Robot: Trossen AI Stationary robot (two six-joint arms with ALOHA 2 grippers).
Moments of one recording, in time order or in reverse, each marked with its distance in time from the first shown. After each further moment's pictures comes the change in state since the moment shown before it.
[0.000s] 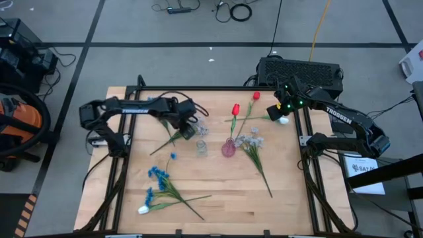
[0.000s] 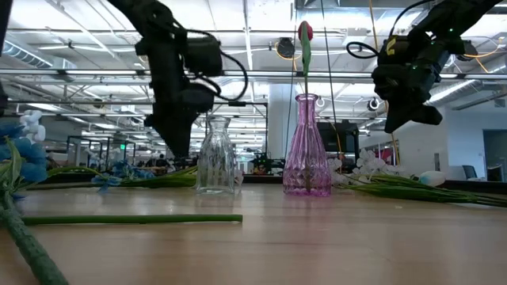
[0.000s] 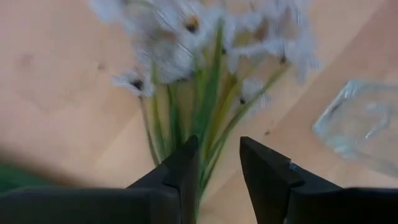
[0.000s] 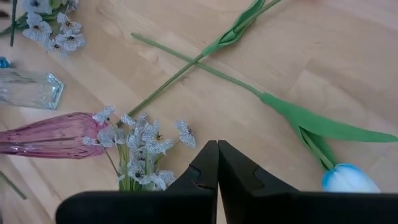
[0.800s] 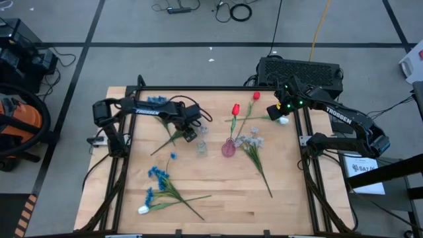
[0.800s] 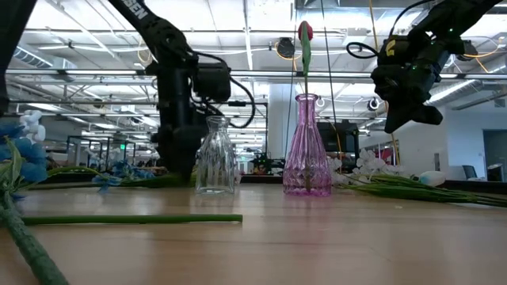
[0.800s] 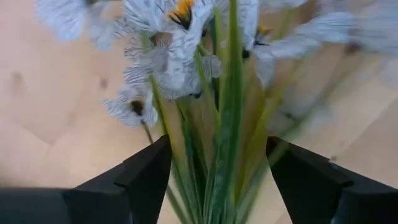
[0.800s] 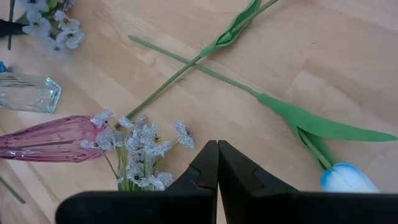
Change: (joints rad) left arm -0.015 0.155 0.000 0.060 -0.116 0.072; right arm 0.000 0.000 0.000 0.002 0.010 0.004
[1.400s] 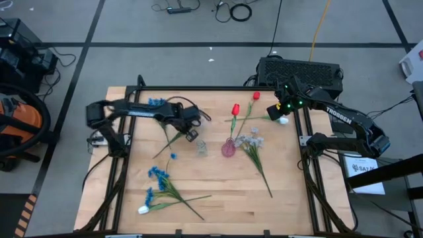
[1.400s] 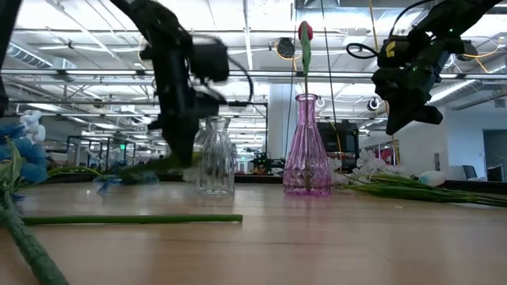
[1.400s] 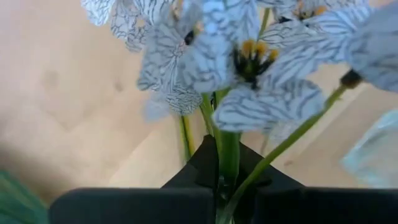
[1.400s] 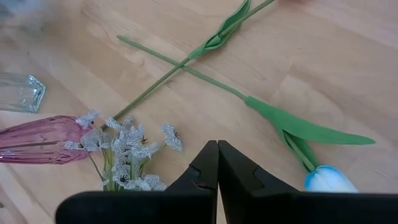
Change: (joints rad) left arm -0.047 -0.137 -0.001 -0.004 -0.057 -0.161; right arm 0.000 0.000 0.000 -0.002 0.043 -0.030
